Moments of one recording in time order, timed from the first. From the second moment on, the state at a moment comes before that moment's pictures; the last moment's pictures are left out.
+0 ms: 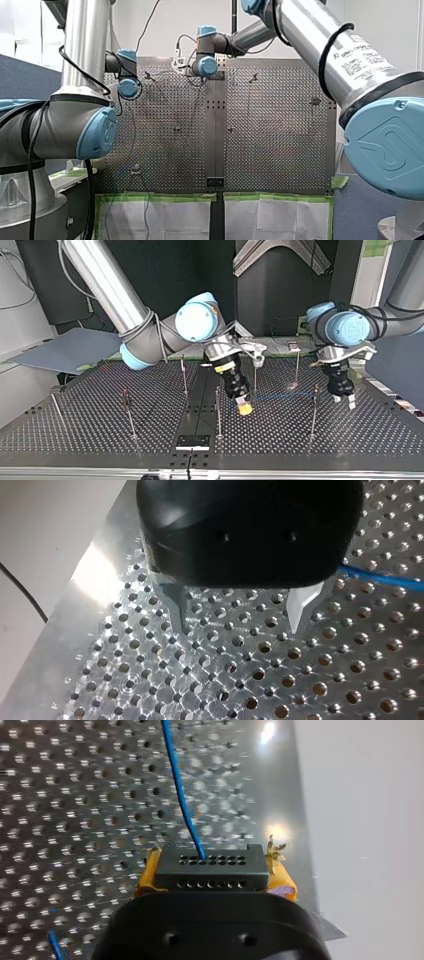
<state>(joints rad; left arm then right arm) 0.14 -1.73 -1.83 -2.57 -1.79 -1.89 2.44 -0.89 0.88 -0.14 1.63 1.67</state>
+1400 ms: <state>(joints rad) 0.05 -1.40 -1.99 -2.87 -1.68 -1.81 2.45 -0.83 0.88 -0.13 1.63 1.67</state>
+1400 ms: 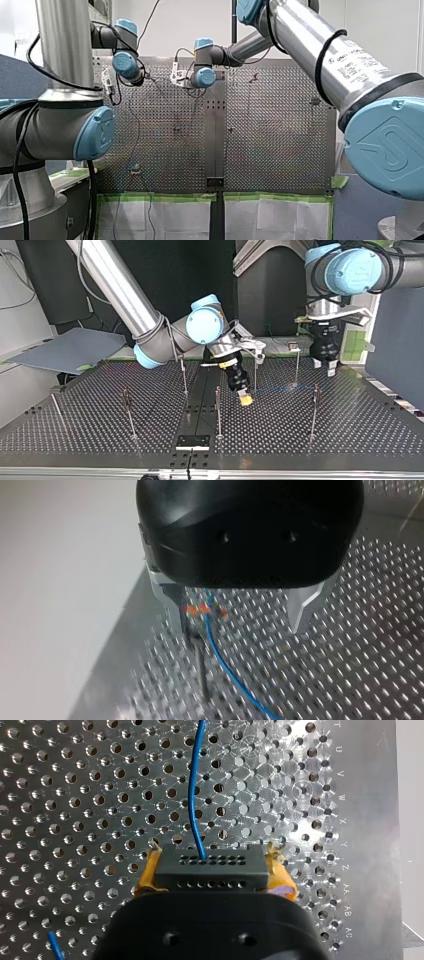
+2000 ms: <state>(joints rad) -0.01 -1.43 -1.99 -2.77 -1.57 -1.66 2.45 -0.85 0.86 -0.11 1.63 1.66</state>
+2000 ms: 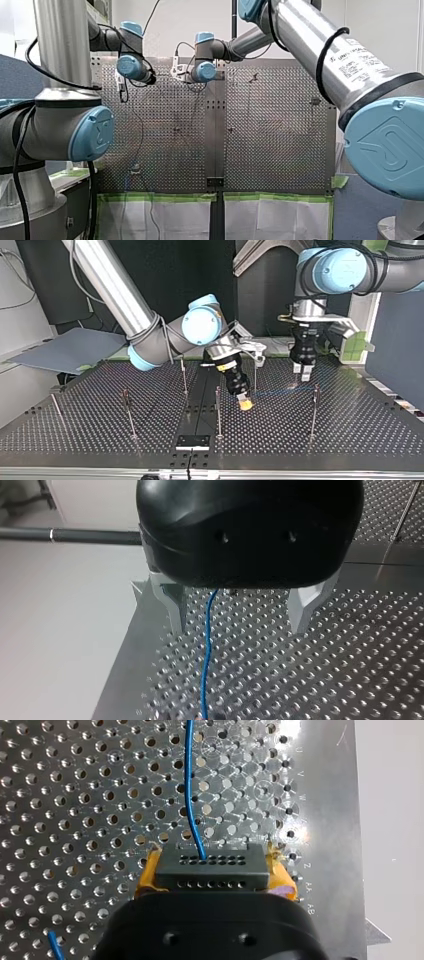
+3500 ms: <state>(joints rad) -0.10 -1.70 -1.87 -2.60 -1.76 -1.61 2.42 -0.85 0.86 -0.10 1.64 1.66</state>
